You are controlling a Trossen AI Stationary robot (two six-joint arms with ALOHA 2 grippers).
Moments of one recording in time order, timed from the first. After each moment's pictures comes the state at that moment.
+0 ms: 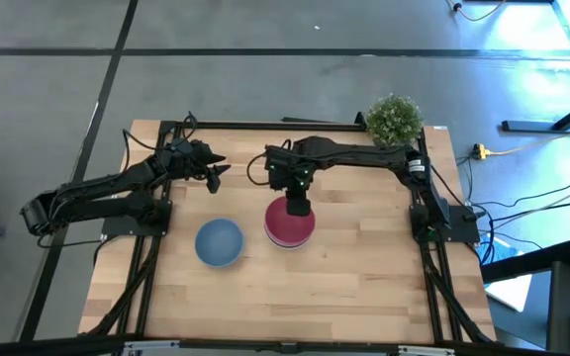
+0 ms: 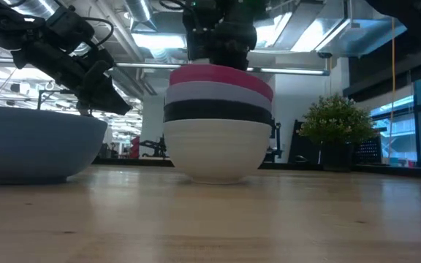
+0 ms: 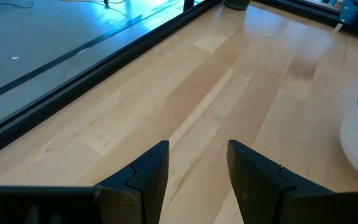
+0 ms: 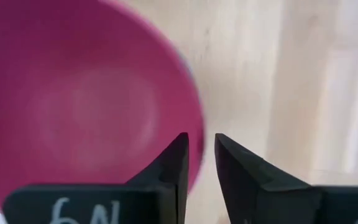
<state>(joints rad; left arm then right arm) 0.63 0.79 0.31 -0.01 0.09 -0.07 -0.15 2.13 1.99 -1.20 -0.15 -0.16</state>
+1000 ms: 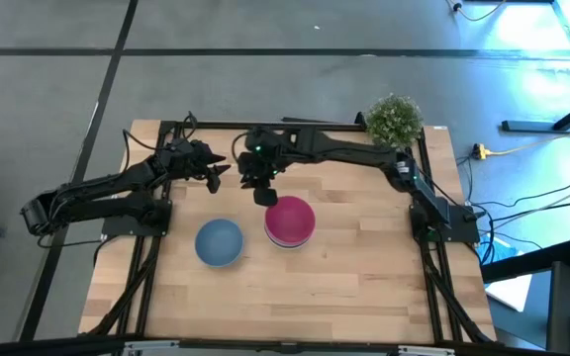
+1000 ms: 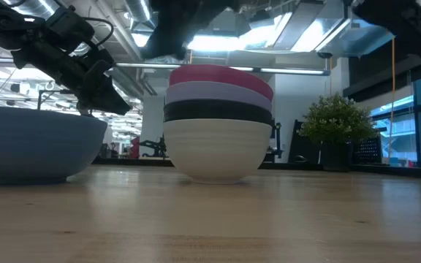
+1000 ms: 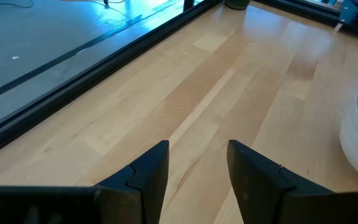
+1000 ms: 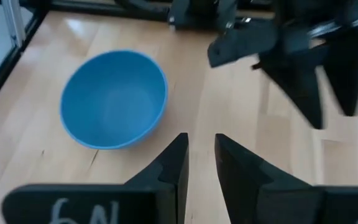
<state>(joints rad) 0.63 0.79 0.31 -0.01 0.09 -0.08 -0.15 2.26 2.28 -0.82 -0.30 -0.22</state>
